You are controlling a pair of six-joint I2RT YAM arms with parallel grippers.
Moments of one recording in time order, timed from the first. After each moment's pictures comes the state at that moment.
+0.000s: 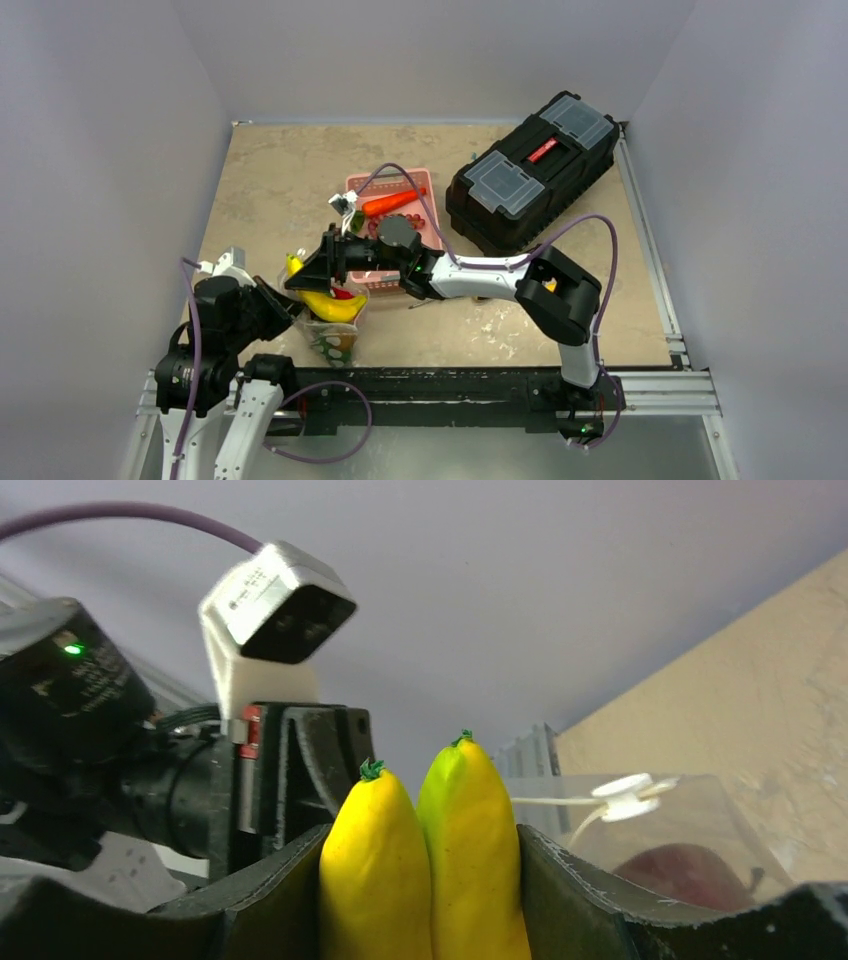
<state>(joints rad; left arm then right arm) -0.09 0.36 0.88 -1.19 0.16 -0.76 1.10 1.94 1.28 0.84 -0.51 0.93</state>
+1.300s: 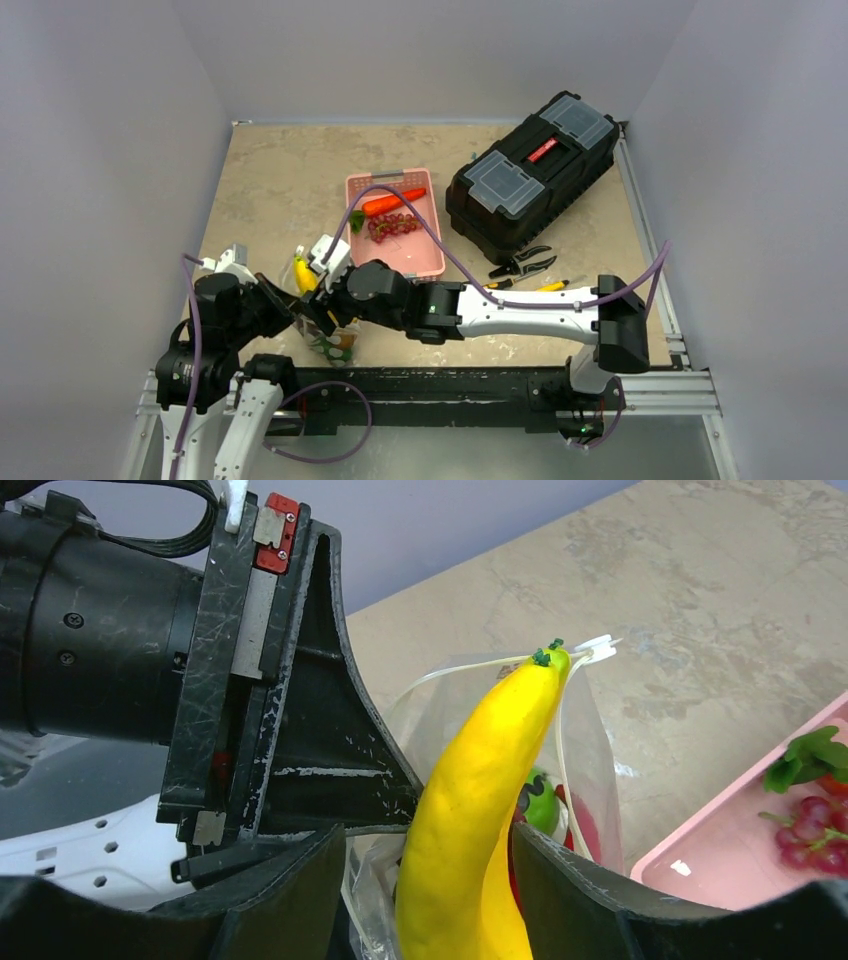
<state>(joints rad) -0.09 0.38 0.88 -1.17 0.19 -0.76 1.38 1.66 1.38 0.00 0.23 0.21</state>
